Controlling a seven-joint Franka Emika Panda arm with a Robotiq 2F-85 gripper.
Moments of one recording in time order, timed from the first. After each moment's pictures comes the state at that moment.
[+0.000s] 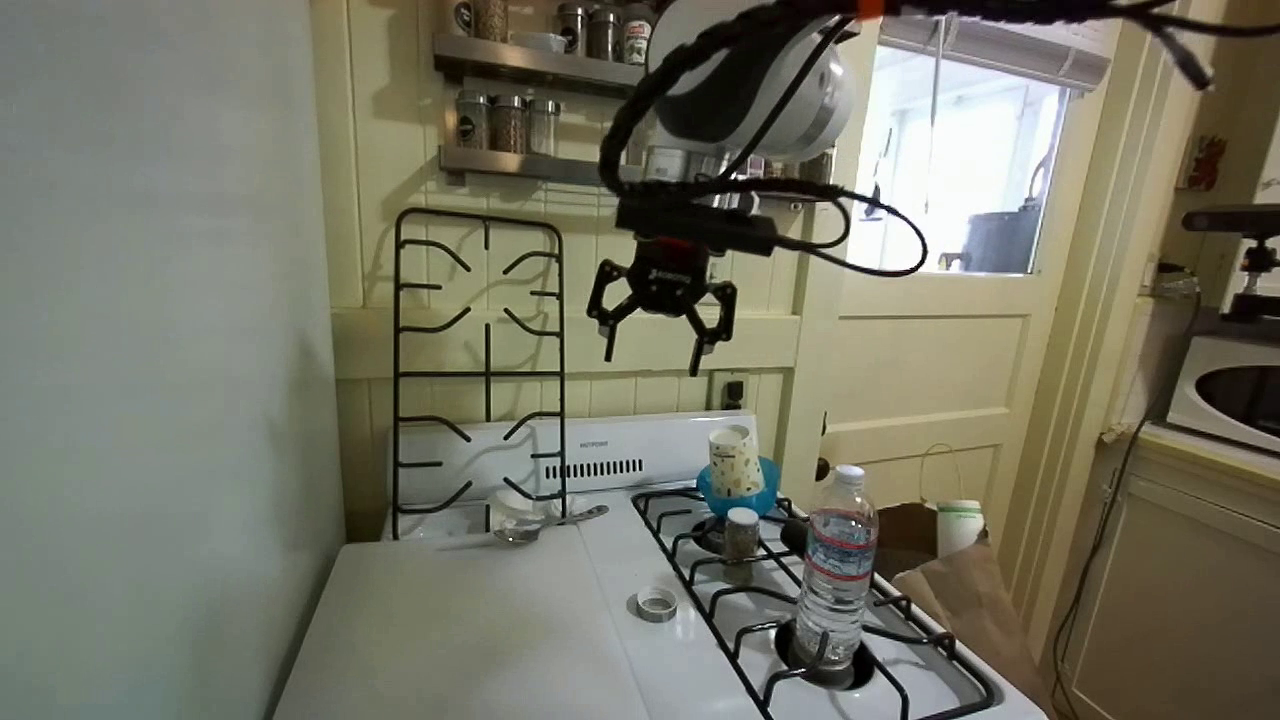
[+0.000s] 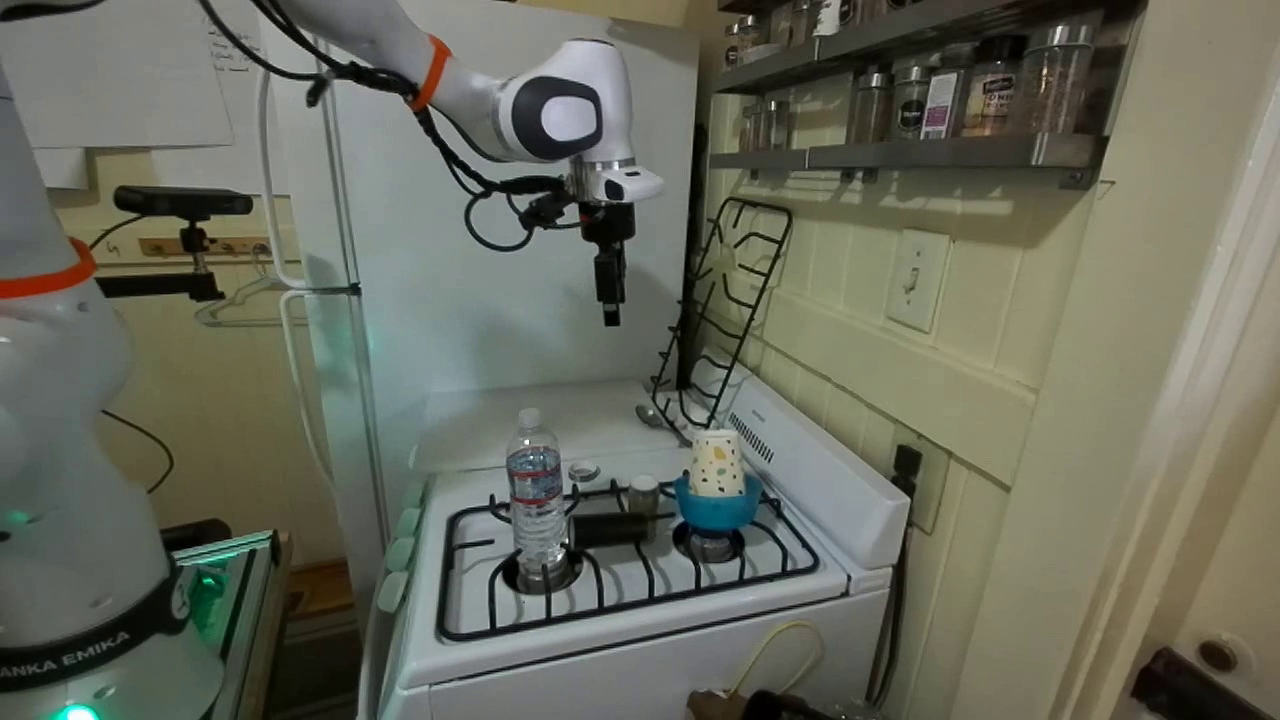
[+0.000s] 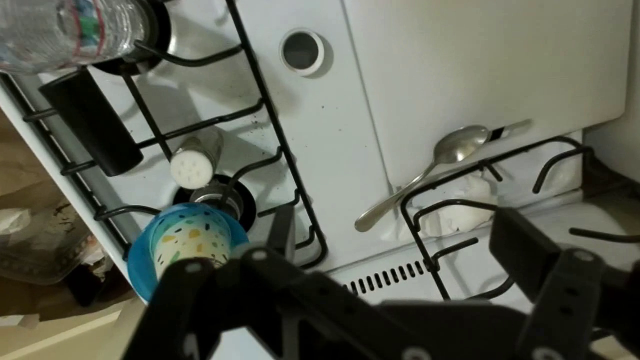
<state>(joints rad) 0.04 -0.03 0.22 -2.06 0.01 2.19 0.75</state>
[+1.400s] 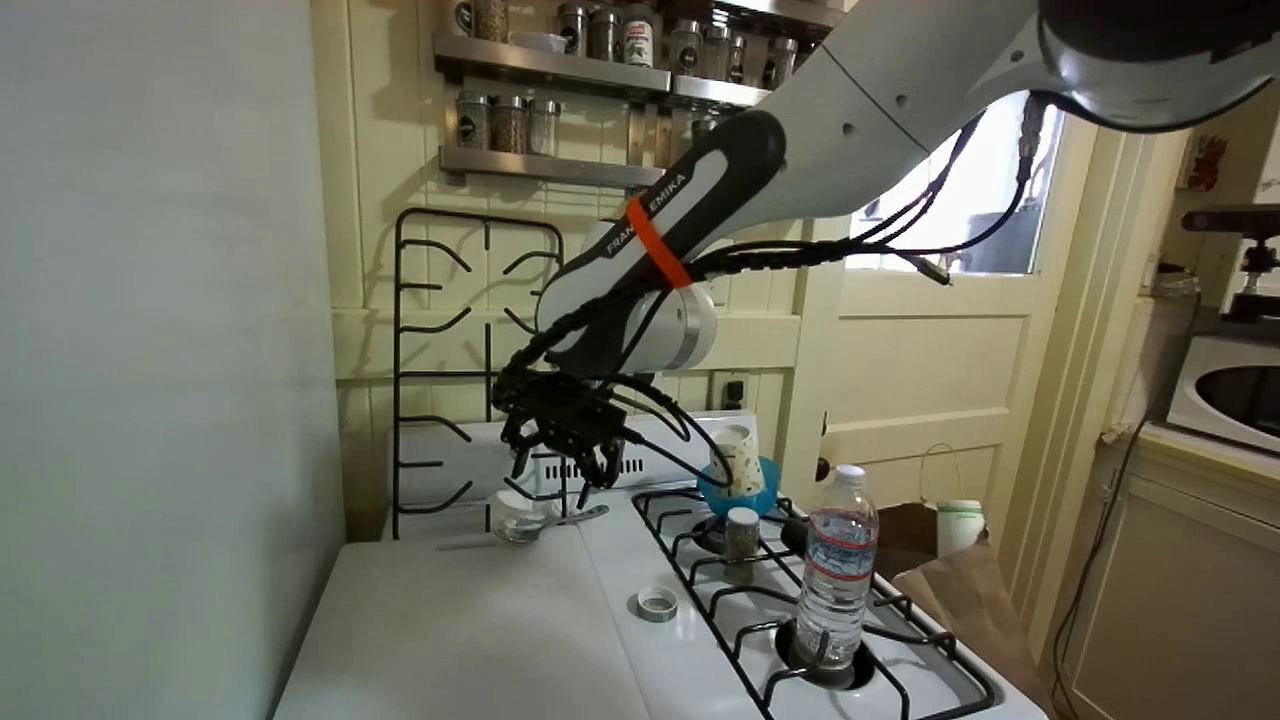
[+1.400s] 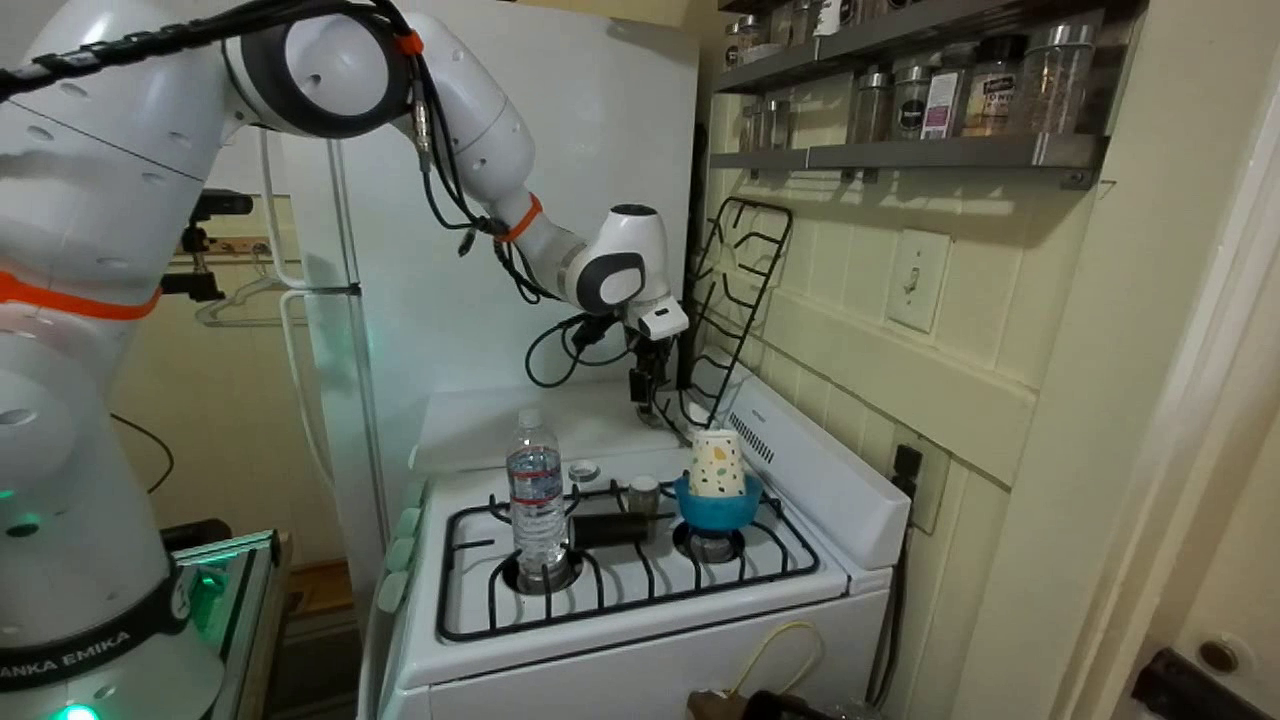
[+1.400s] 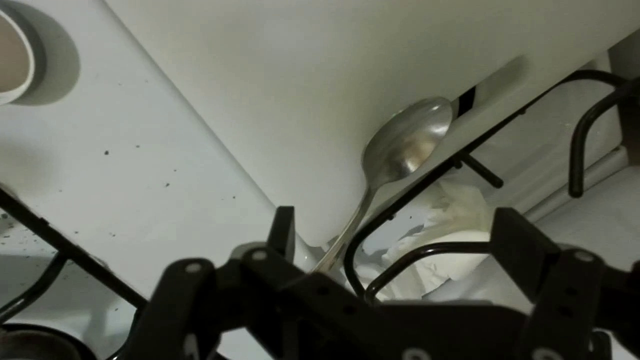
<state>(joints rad) 0.22 0.49 0.10 -1.87 0.06 2.64 0.99</state>
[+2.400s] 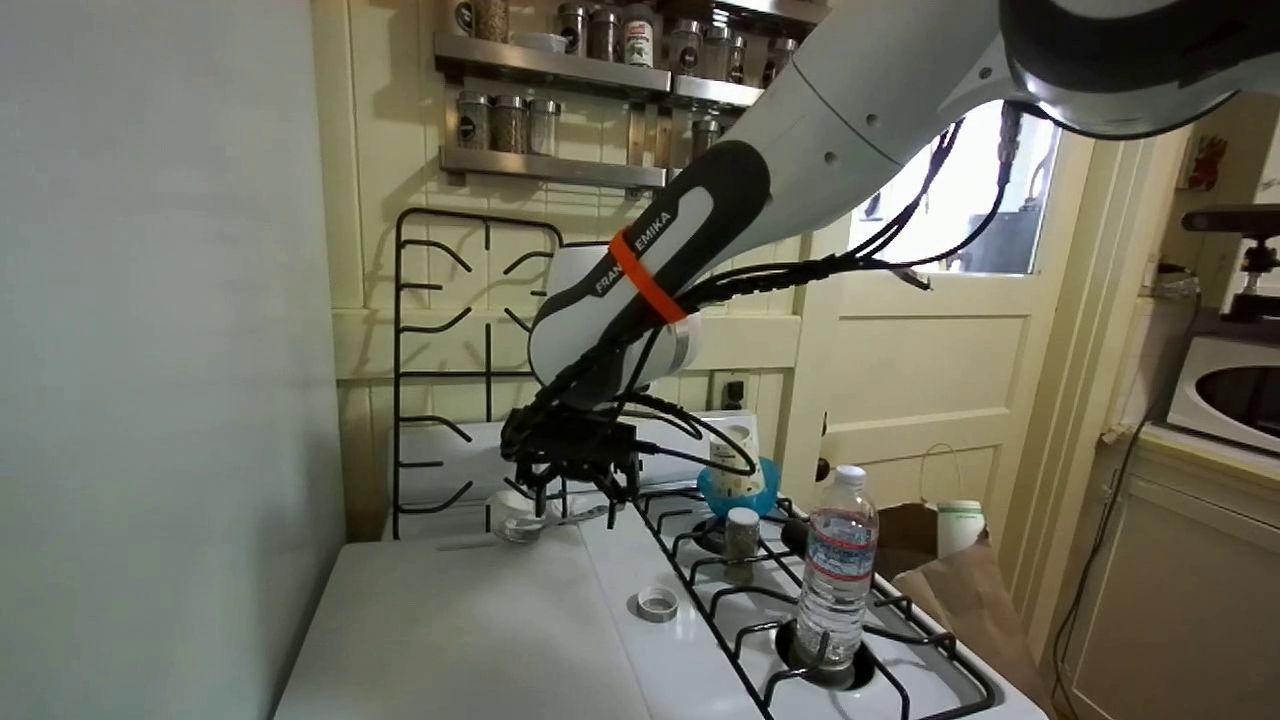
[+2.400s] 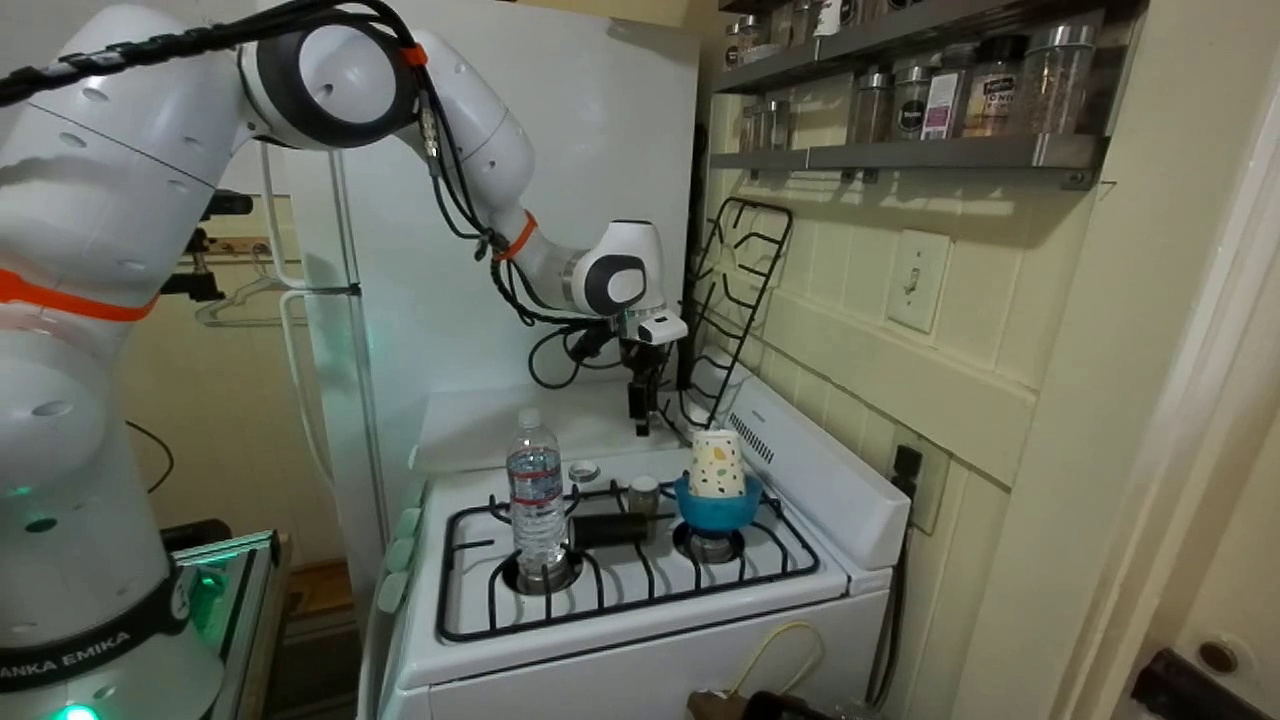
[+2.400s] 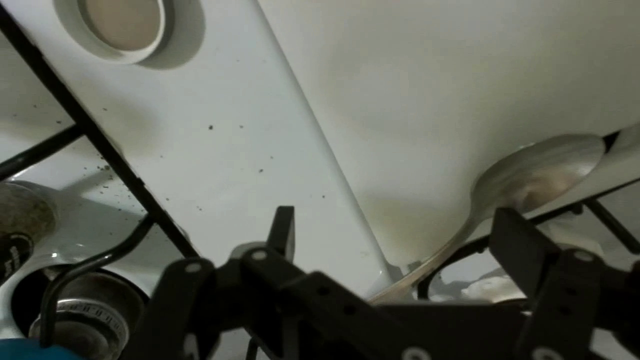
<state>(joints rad) 0.35 0.53 -0.03 -1.83 -0.09 2.46 1.00</state>
